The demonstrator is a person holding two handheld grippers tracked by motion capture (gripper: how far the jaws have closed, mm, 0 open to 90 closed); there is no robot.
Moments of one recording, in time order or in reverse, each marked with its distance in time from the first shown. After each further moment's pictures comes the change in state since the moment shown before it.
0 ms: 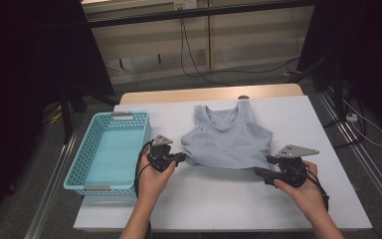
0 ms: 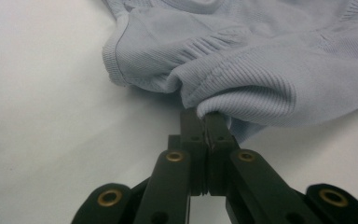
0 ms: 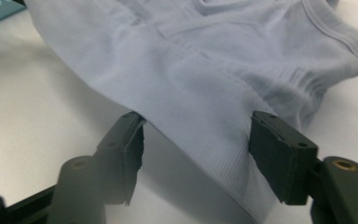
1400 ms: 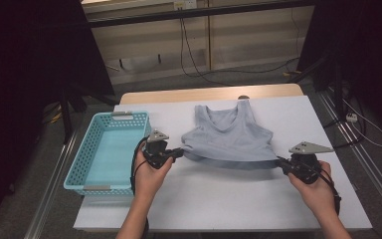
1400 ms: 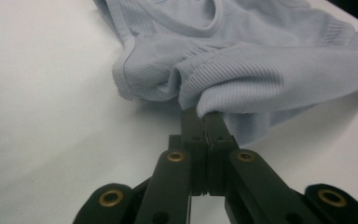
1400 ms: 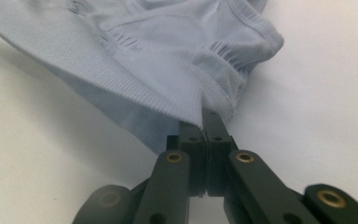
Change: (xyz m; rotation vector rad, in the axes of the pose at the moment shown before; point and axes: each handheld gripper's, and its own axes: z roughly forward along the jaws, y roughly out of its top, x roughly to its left) left arm 0.002 0.011 -0.011 -0.034 0.005 0.003; right arm -0.023 -0.003 -0.017 0.036 -0.140 0.043
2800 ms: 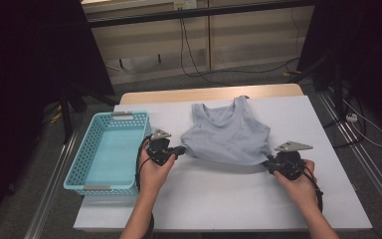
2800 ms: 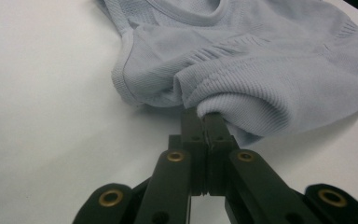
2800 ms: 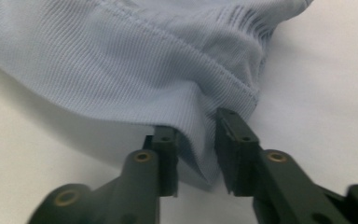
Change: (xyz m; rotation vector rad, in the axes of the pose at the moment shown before) left arm 0.009 0.000 0.017 -0.012 0.012 -0.023; right arm 0.005 -0.004 0.043 0.064 -0.045 0.024
